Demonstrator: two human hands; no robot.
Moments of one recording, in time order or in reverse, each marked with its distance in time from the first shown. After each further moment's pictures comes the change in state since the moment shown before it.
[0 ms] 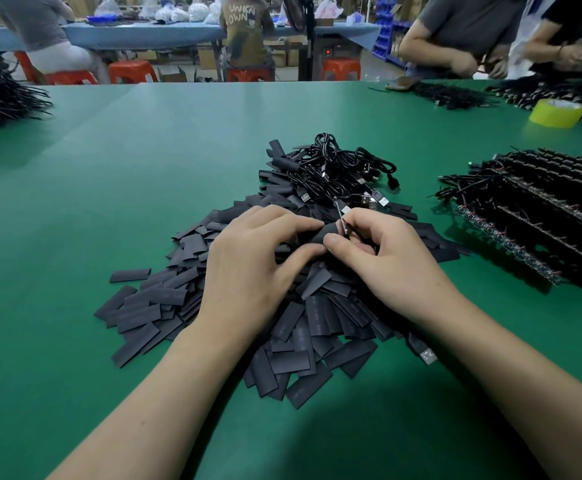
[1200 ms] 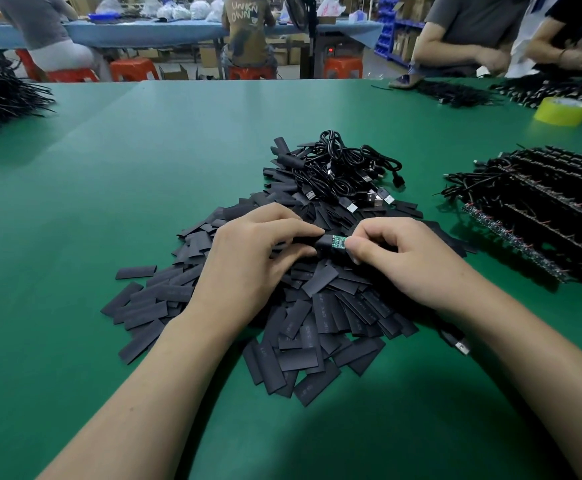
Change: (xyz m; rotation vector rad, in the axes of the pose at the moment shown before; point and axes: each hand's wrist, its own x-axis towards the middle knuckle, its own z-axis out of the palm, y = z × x) left_hand 0.005 -0.018 -0.008 -0.036 -0.133 0.034; right_hand 0.001 0.004 -0.021 -0.247 -0.134 0.035
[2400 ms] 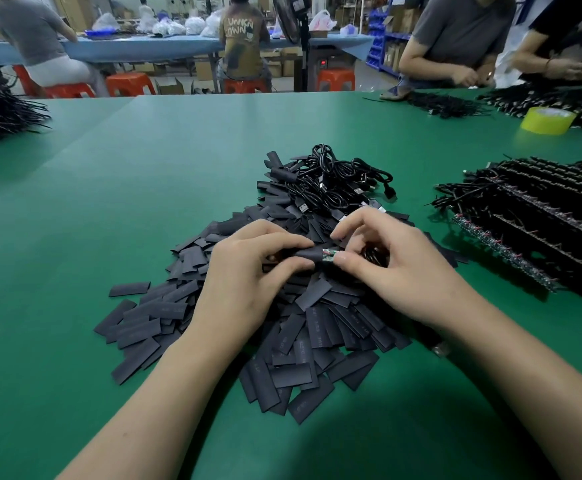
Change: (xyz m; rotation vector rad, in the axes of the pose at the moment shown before) left_hand -0.001 0.009 0.001 -0.113 0.040 -0.134; right_hand 0.000 -0.001 0.002 0.066 0.107 -0.114
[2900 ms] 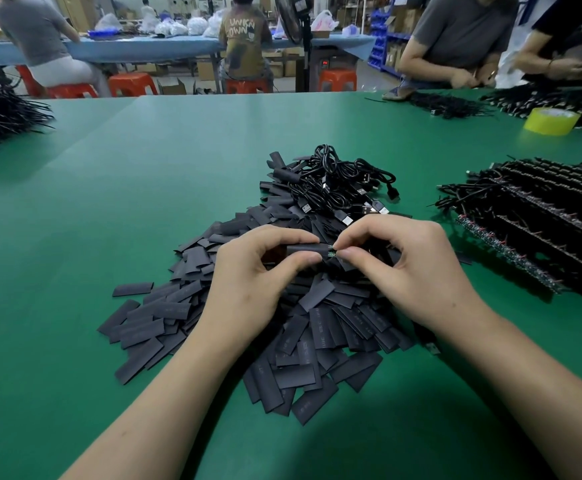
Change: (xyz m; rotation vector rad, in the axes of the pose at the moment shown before) left_hand -0.002 0.000 0.005 -0.314 -0.028 -0.215; right_hand -0.002 -0.006 -0.001 -0.084 0.152 -0.234
